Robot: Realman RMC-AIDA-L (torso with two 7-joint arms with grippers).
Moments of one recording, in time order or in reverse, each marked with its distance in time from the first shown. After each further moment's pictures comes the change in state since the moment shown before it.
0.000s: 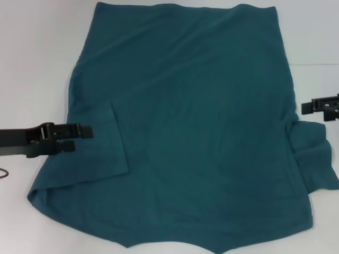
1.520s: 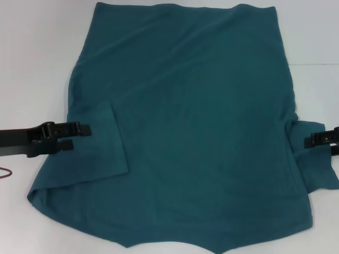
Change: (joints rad) left arm 0.004 -0.016 0.000 -0.011 0.001 -0.072 -0.005; right arm -0.013 0.044 -0.013 0.075 -0.155 0.127 0.075
